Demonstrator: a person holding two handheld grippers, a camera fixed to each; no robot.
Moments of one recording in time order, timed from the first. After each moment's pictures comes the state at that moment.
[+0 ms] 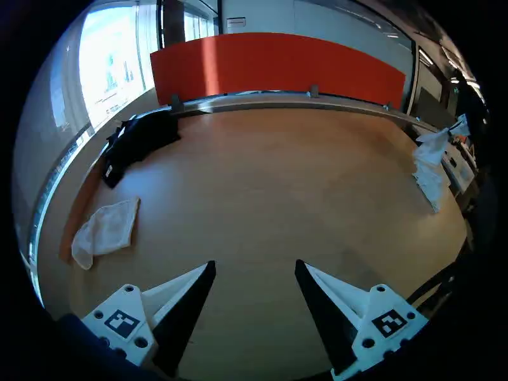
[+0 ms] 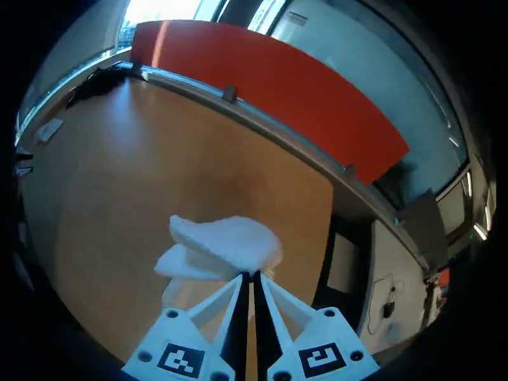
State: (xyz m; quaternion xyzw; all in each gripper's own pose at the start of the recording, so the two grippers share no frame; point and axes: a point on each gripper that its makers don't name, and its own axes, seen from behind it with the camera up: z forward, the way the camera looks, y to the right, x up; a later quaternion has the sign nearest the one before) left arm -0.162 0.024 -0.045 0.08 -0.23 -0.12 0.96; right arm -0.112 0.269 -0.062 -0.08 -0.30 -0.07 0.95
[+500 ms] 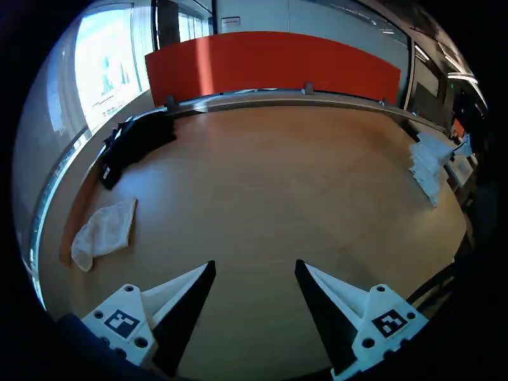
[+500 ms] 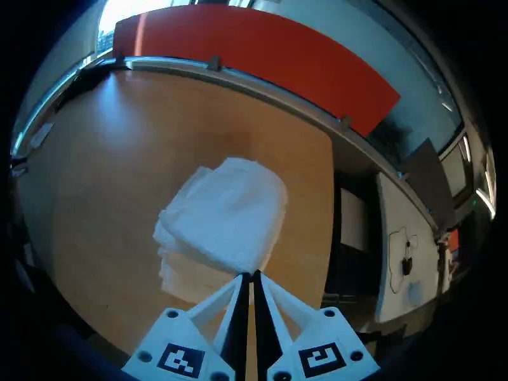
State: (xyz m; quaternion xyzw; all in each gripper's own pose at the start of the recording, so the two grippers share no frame) left arm -0.164 0.030 -0.049 0.07 -0.24 -0.11 0.96; right arm -0.202 0.262 -0.104 -0.11 -0.34 0.00 0.93
